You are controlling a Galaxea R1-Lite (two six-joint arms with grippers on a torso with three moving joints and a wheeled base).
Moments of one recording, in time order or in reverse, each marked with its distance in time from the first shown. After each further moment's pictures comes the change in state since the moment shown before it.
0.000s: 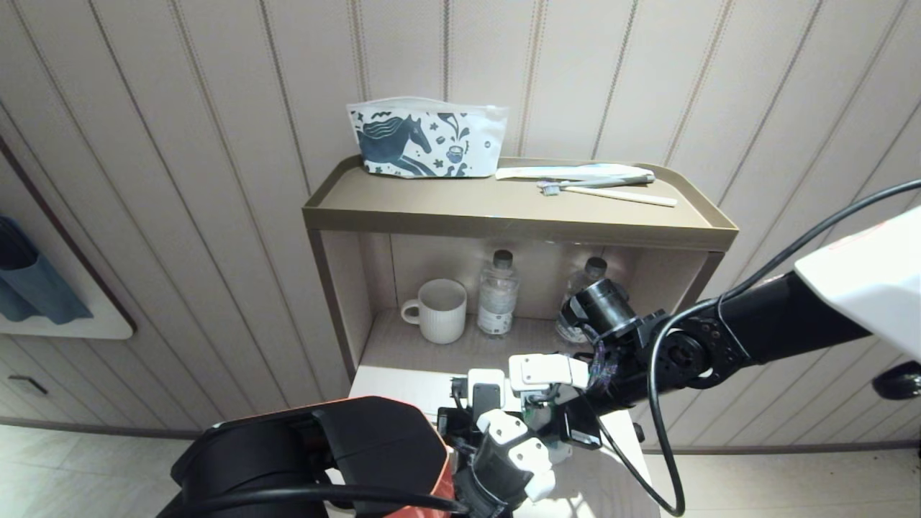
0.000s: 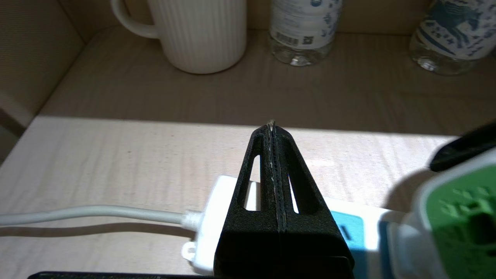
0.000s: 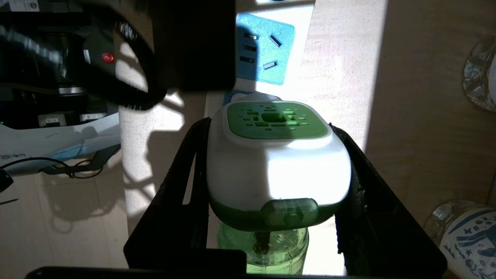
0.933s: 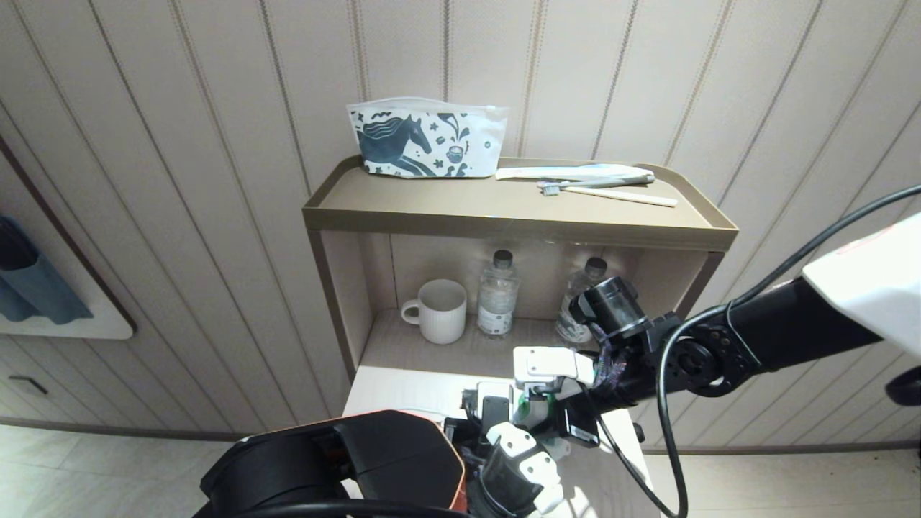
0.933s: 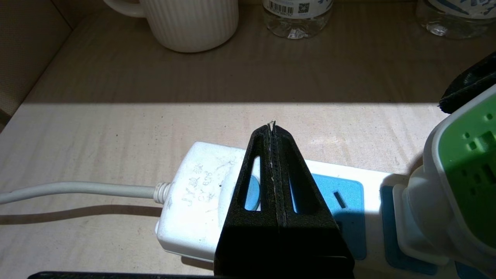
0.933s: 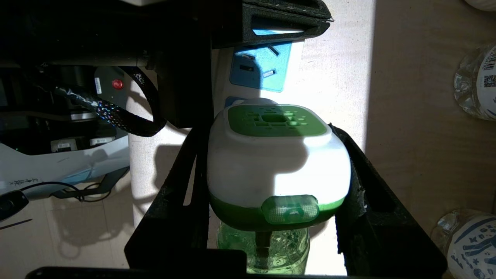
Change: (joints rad) left arm -0.014 0.051 -0.026 0.037 -0.011 -0.001; right arm 0.002 -0.020 0.048 -0.114 0.089 0.066
